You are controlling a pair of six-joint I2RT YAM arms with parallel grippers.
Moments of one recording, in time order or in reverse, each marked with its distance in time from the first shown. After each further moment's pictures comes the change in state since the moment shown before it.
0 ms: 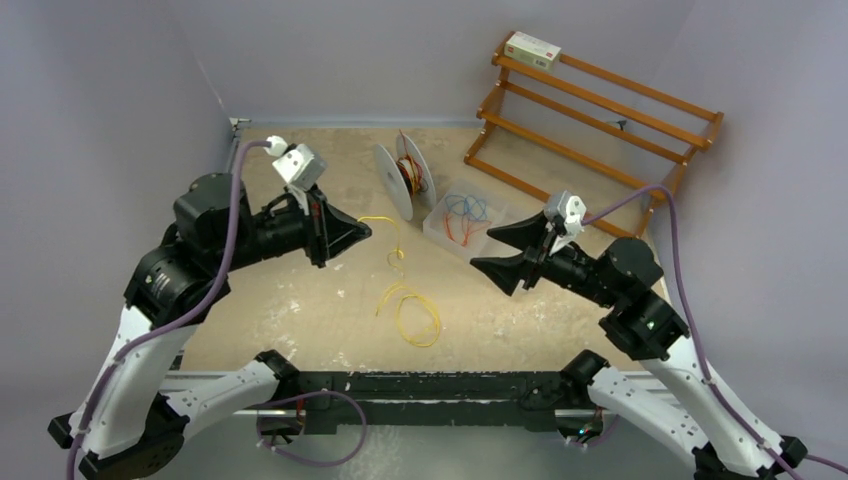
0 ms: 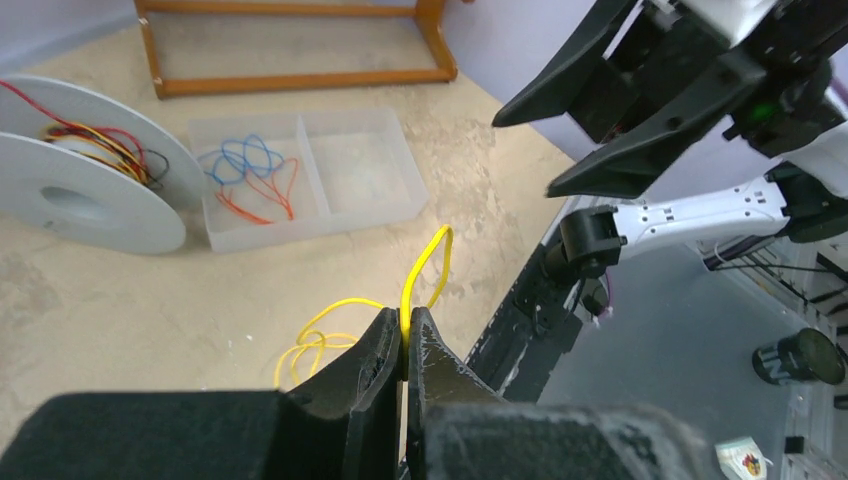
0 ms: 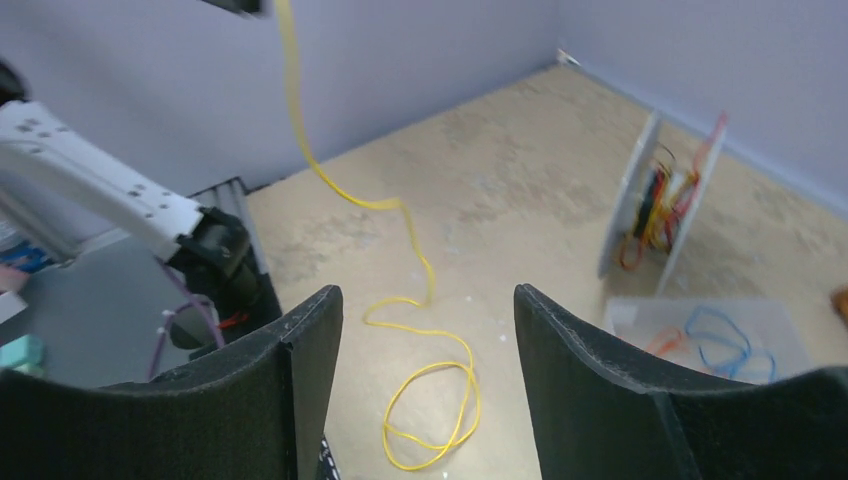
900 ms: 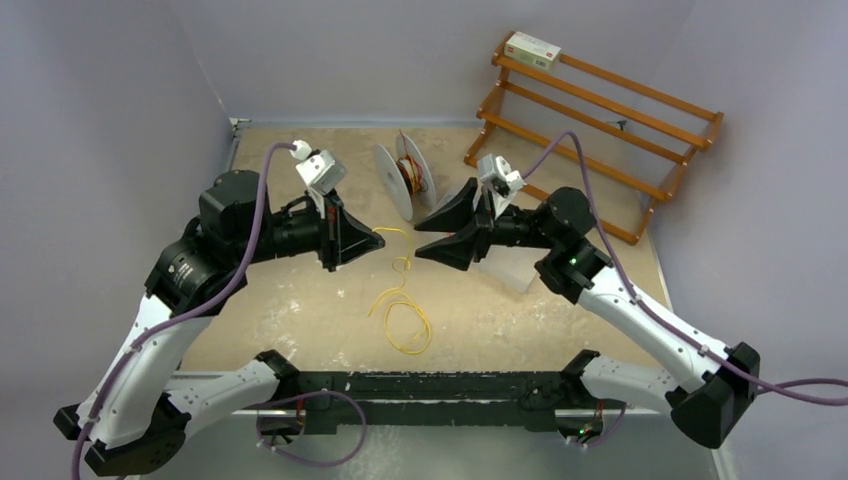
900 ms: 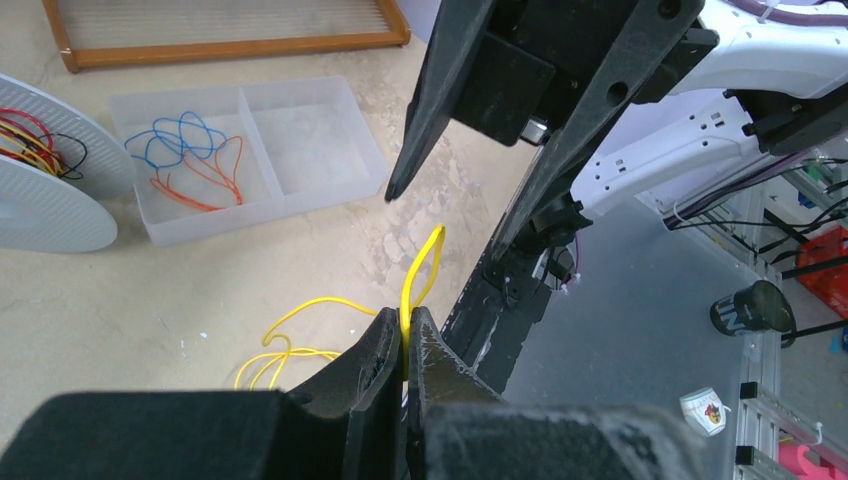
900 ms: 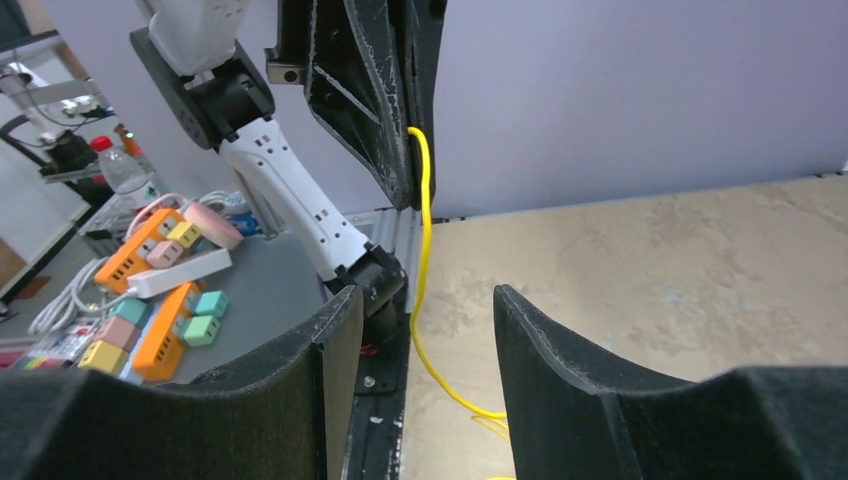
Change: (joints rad) left arm 0.000 0.022 -0.073 0.037 0.121 -0.008; right arm 0.029 0.438 0.111 0.576 -0.484 0.211
